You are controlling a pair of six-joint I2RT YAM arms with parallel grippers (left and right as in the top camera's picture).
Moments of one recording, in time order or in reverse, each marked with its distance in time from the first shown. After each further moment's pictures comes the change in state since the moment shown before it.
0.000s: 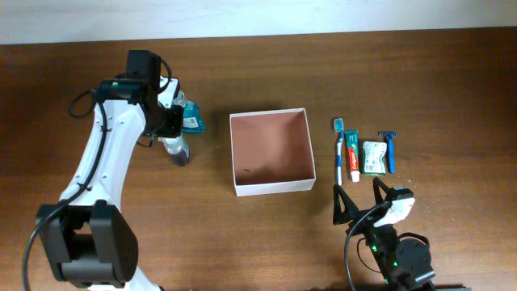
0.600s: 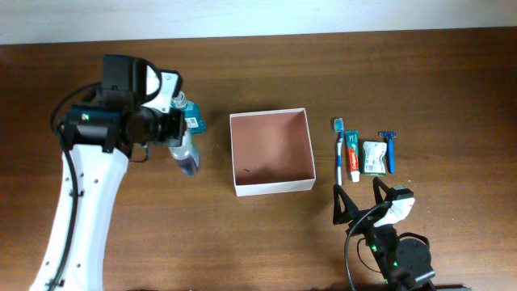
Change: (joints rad) left arm -0.065 -0.315 0.000 -0.088 0.172 -0.016; right arm 0.000 0.000 0.000 0.000 0.000 0.000
